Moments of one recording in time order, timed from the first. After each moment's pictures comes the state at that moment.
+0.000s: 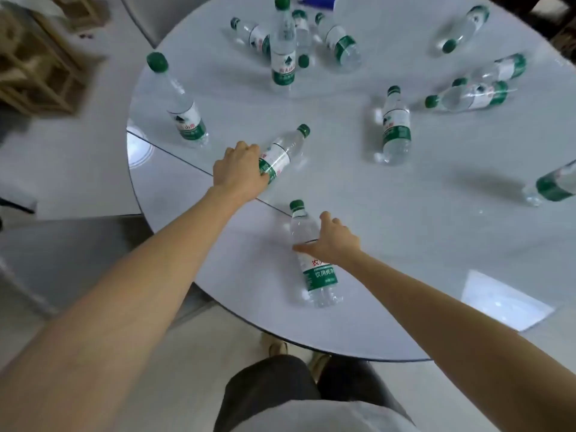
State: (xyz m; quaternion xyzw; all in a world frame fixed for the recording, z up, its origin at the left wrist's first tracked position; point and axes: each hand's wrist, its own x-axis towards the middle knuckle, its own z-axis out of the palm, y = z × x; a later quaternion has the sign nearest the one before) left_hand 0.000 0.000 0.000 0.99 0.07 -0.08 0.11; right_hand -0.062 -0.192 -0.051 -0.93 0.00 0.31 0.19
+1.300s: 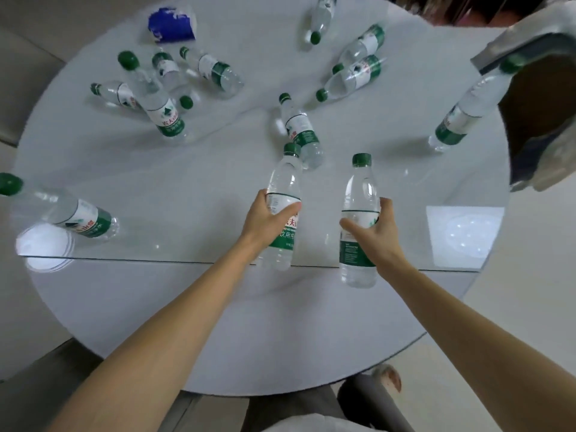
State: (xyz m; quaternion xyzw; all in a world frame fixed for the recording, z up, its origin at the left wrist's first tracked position) left_hand 0.035 -0.132 -0.046 0.80 0.05 -0.23 0.55; right_hand -0.062 -0.316 -0.033 -0.74 0.33 -0.02 0.58
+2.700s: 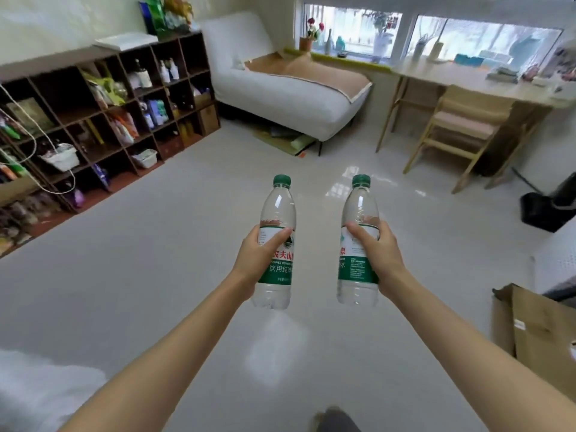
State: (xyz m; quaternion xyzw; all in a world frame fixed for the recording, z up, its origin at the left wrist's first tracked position) left_hand -0.214 -1.283 0.091 0.59 -0.34 -0.53 0.51; right_hand -0.422 -1.322 0.109 -0.41 0.55 -0.45 0.57
